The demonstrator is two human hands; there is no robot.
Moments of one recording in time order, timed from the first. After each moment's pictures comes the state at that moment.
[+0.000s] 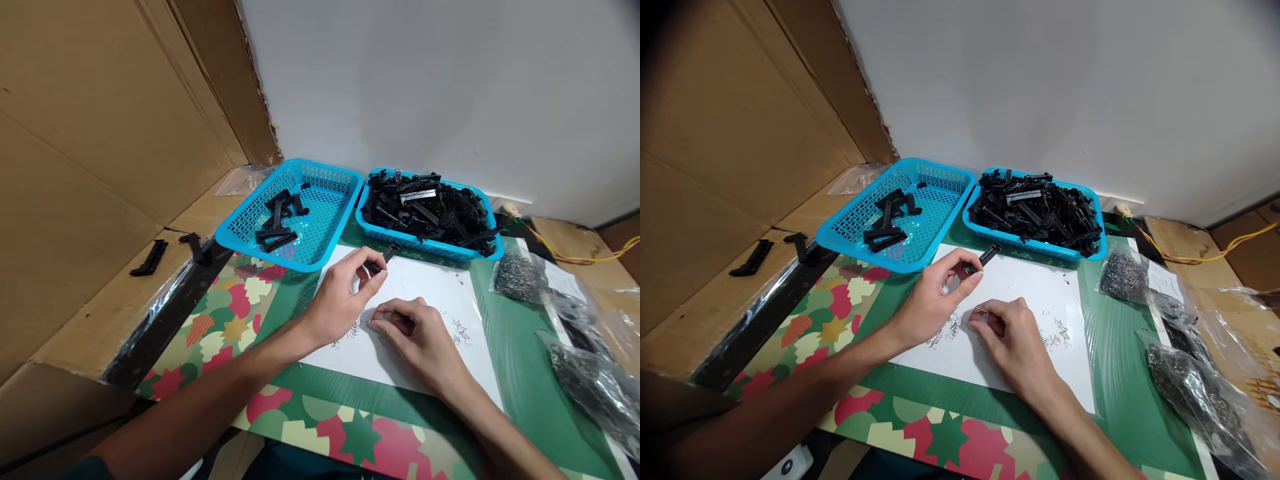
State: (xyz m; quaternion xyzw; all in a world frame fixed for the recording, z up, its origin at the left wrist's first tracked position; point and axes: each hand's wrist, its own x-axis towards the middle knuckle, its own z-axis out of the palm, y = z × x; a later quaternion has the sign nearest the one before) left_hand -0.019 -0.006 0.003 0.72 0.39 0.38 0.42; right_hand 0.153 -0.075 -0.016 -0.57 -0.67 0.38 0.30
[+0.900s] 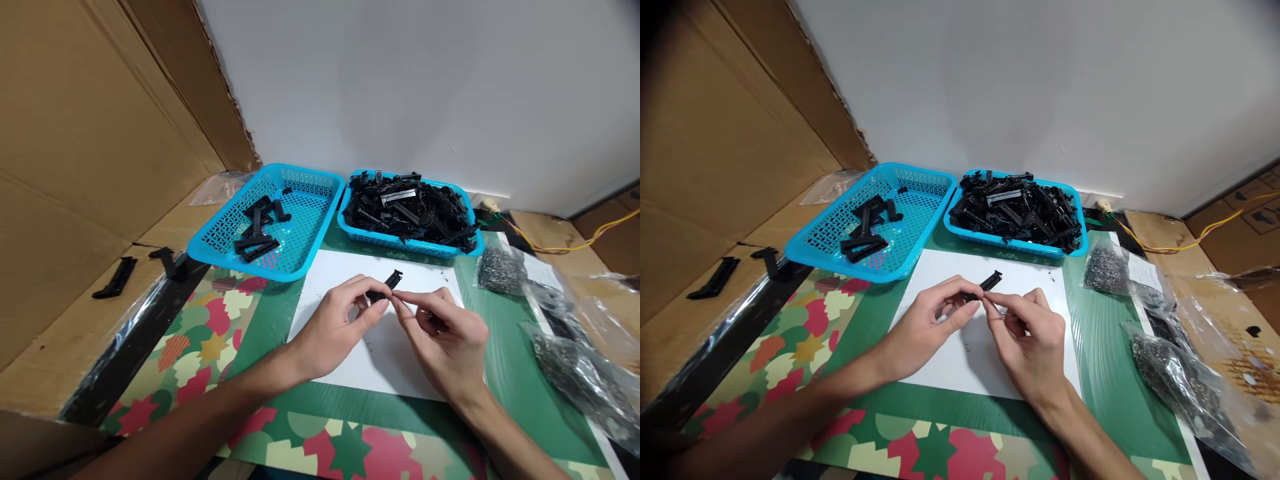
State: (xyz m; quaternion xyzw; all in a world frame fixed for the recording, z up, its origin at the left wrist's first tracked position) left_hand -0.011 -0.022 0.010 0.69 0.35 0.31 0.55; right_hand 0.170 -0.079 -0.006 -0.55 -0.64 0.12 0.53
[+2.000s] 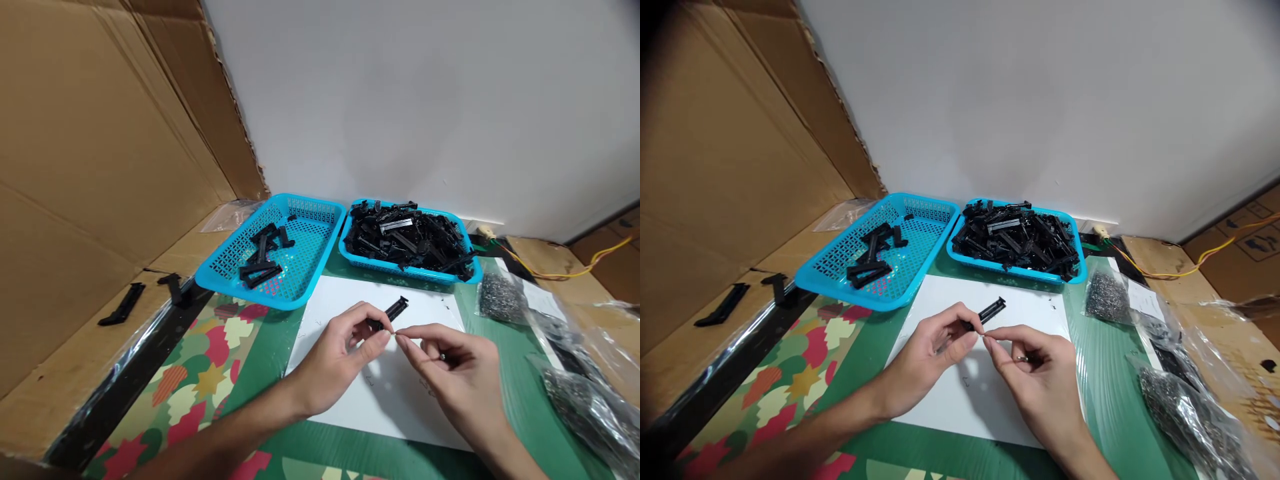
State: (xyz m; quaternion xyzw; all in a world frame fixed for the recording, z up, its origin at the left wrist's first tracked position) left_hand -0.015 -0.023 0.011 0.64 0.34 0.31 0.62; right_hand 0.178 -0.079 0.000 -0.57 -0.58 0.29 0.51
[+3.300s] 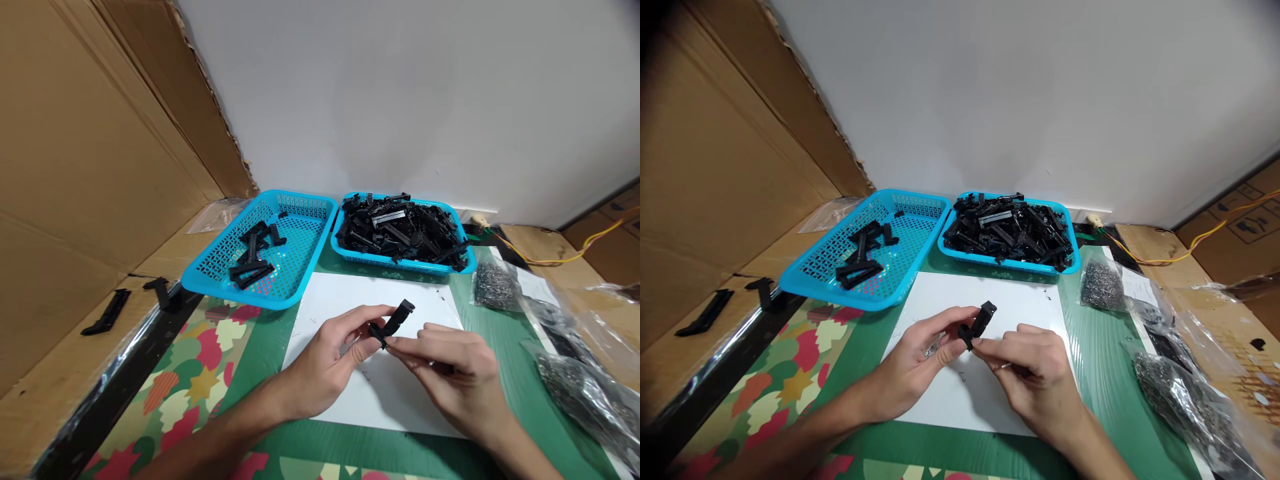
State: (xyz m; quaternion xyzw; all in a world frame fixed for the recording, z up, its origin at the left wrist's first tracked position) left_hand -0.023 -0.024 0.005 0.68 0.30 0.30 0.60; right_hand 0.191 -0.075 0.001 -0.42 -0.74 0.20 0.49
